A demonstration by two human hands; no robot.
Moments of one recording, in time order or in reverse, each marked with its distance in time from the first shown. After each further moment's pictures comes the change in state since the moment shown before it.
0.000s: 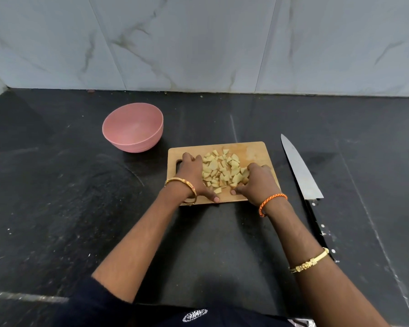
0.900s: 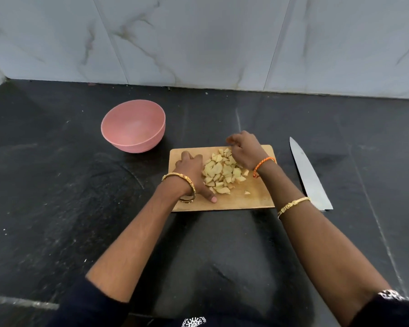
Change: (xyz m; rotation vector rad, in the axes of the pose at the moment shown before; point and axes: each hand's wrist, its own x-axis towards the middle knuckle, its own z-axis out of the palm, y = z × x) left_hand 0.017 -0.002 -0.013 0.052 -0.073 -0.078; right_hand 0.100 -0.027 -0.004 -0.028 0.017 -0.296
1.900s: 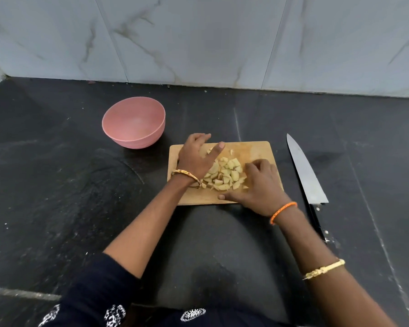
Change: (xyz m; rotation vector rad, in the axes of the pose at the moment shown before) left_hand 0.019 0.004 0.018 -0.549 0.440 0.179; right_hand -0.107 0.014 0.009 -0.149 0.014 0.045
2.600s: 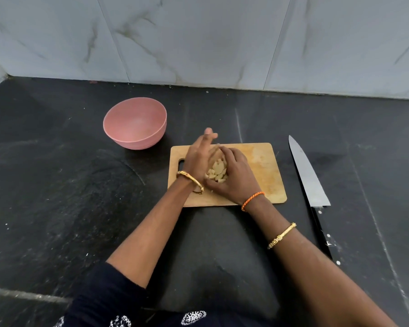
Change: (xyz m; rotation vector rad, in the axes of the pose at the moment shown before) left_hand 0.000 0.014 0.005 -0.755 -0.047 -0.171; right_hand 0.045 -0.024 0.039 0.181 0.191 -0.251
